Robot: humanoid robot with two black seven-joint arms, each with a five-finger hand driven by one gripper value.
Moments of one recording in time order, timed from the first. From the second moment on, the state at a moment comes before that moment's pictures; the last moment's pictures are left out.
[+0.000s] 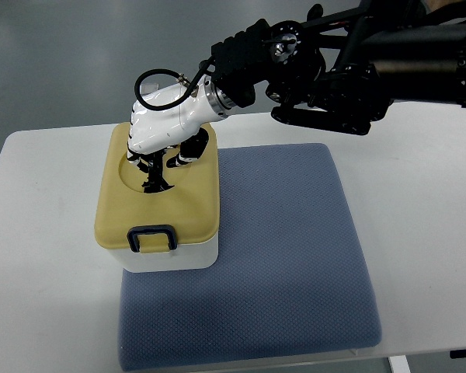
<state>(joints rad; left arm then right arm) -0.03 0.00 -0.04 -0.16 0.02 0.03 0.05 1.83 0.00 -0.54 0.94 -1.37 -0.11 0.58</state>
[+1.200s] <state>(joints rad) -0.03 0.00 -0.04 -0.16 0.02 0.03 0.05 1.84 -0.09 -0.45 0.93 -1.38 -0.29 0.61</state>
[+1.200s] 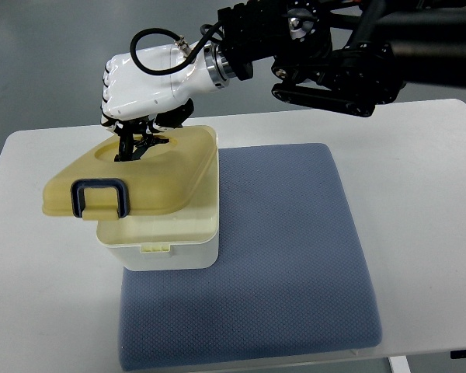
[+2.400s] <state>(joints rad) -0.03 0.00 -0.04 -0.16 0.02 0.03 0.05 1.45 -0.57 -0.40 0.93 -1.40 -0.56 0.61</state>
